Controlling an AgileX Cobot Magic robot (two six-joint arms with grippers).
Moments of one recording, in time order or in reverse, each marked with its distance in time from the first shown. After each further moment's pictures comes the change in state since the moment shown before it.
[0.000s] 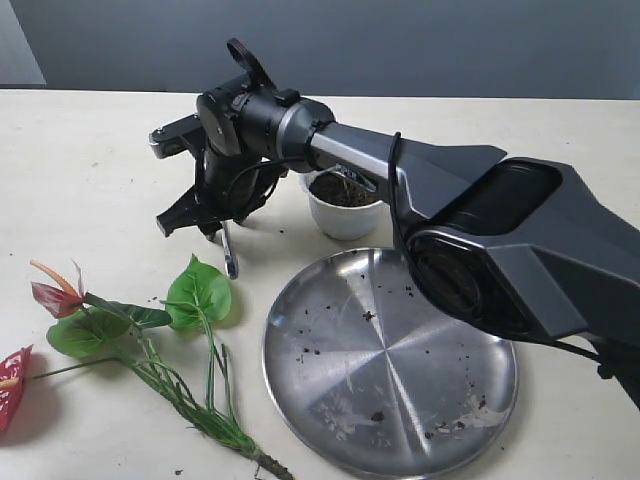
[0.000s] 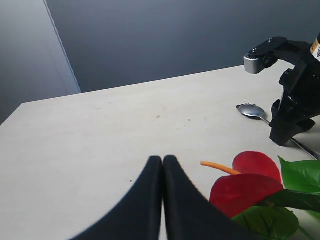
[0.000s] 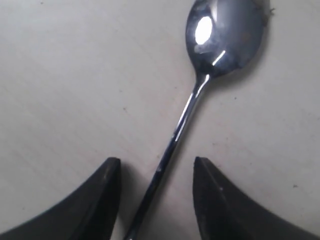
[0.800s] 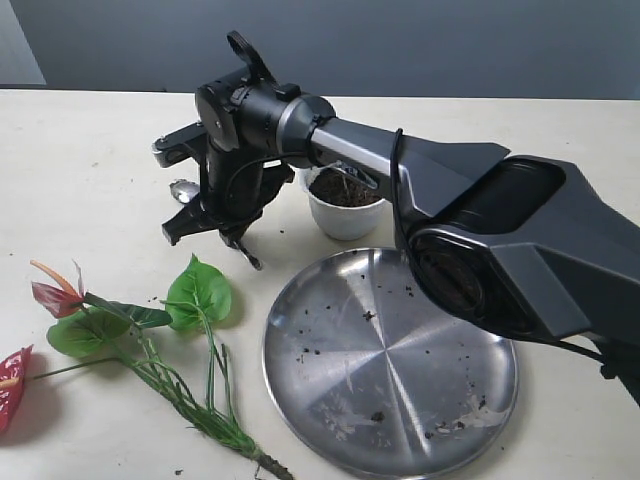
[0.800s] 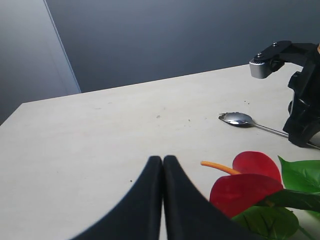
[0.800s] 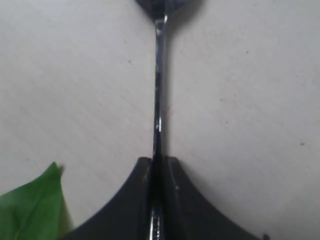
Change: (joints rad) left arm 0.000 0.000 0.000 0.000 0.000 0.000; right arm 0.001 -0.004 -0.008 0.013 0.136 -0.027
